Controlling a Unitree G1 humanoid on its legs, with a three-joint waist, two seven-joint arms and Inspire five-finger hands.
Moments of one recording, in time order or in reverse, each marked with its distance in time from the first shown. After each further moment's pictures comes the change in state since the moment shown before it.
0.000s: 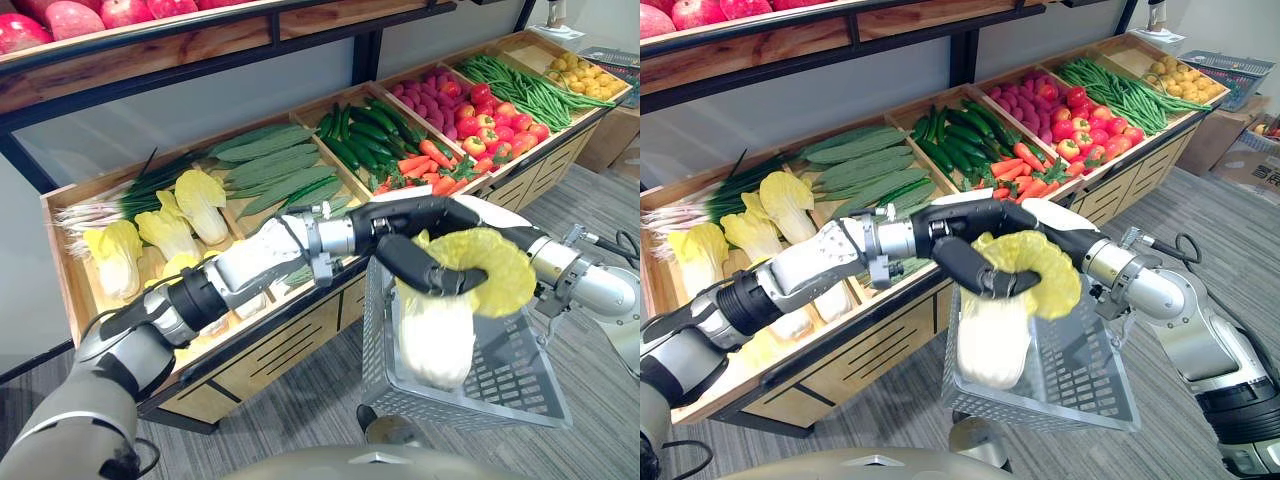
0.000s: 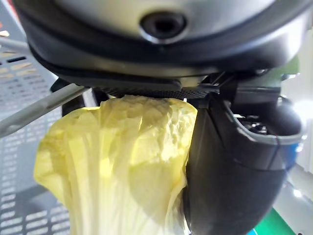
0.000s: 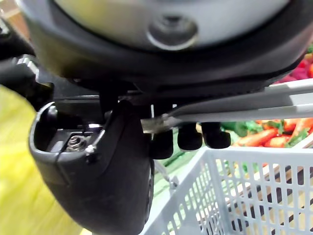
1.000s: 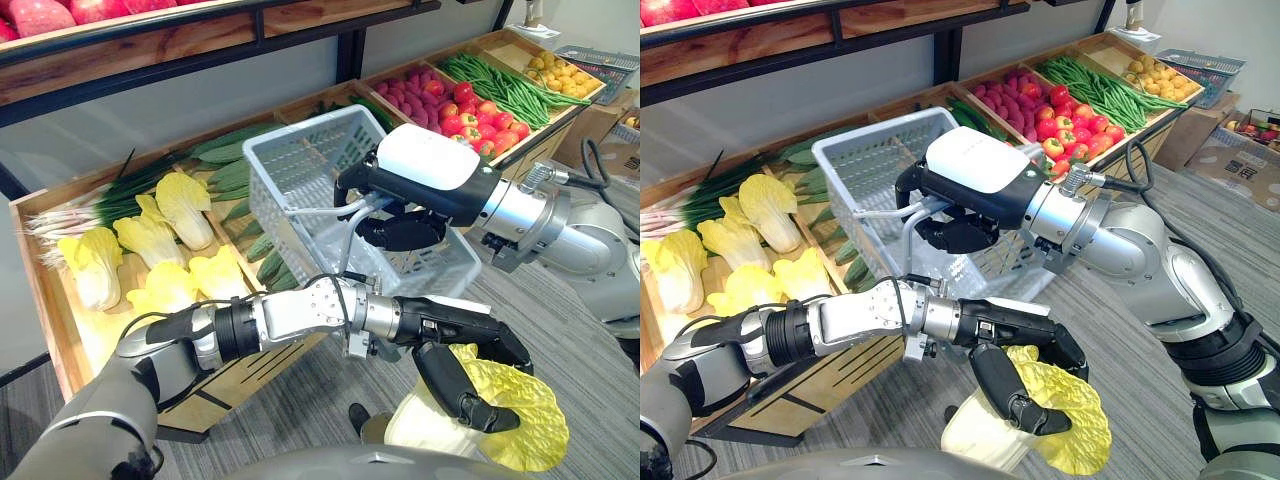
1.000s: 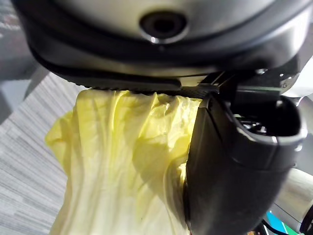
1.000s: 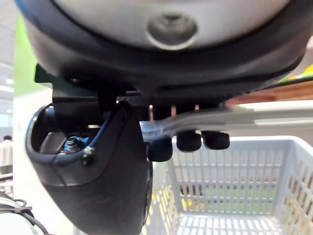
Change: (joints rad) left arm -0.011 -0.166 -0.305 0.007 0.094 -0.007 -0.017; right arm -0.413 0.014 0.191 -0.222 -0.096 -0.094 -0.070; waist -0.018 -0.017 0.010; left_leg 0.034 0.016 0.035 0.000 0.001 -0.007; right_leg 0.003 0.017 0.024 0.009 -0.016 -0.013
